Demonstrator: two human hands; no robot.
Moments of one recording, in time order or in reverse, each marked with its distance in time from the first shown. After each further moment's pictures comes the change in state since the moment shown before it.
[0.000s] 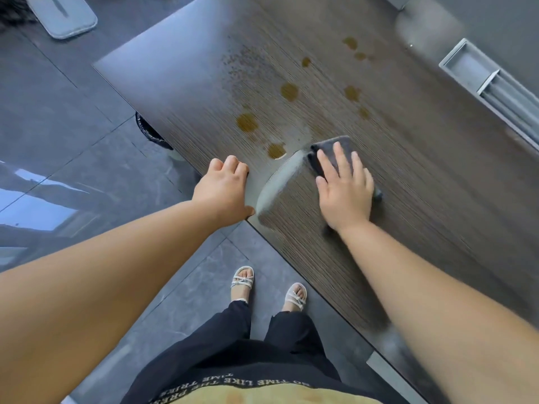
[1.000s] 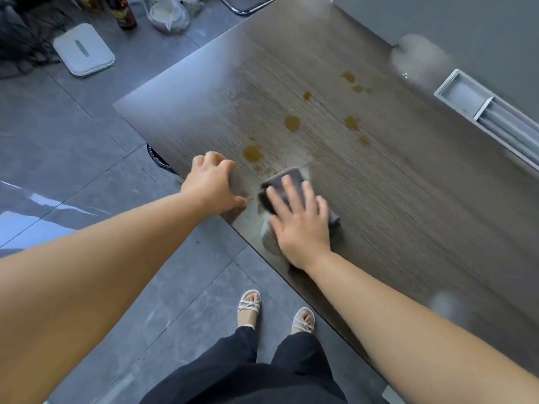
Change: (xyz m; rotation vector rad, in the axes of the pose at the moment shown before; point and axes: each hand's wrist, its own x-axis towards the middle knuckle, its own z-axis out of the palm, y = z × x) left_hand 0.031 -0.036 -0.037 -0.135 0.061 -0.118; right_hand -0.010 -0.072 0.003 0.015 -0.078 -0.226
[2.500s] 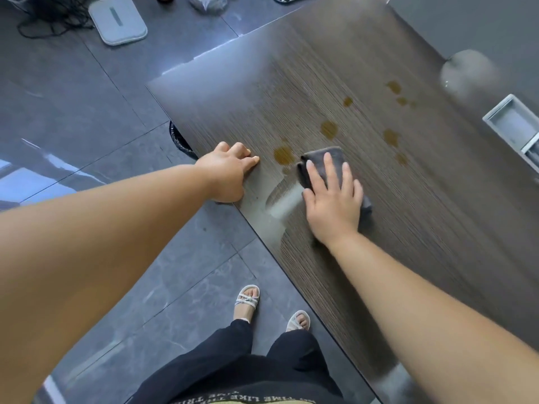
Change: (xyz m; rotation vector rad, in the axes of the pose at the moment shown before) left_hand 0.026 -0.034 -0.010 0.255 -0.146 0.117; right_hand 0.058 0.018 0.002 -0.039 -0.014 0.096
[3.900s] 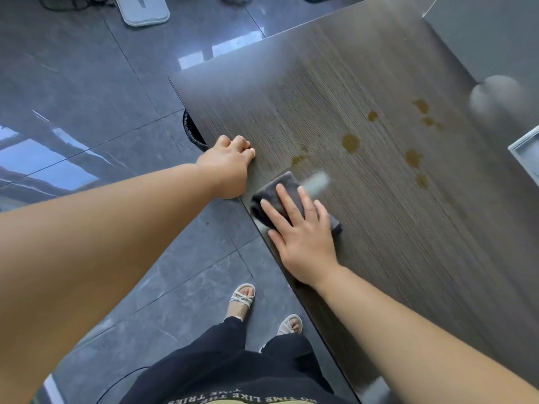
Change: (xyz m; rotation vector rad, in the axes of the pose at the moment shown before) left_hand 0.006 -0.023 0.007 -0.127 0.085 -0.147; right_hand -0.026 -0.048 0.010 0.020 0.060 -0.475
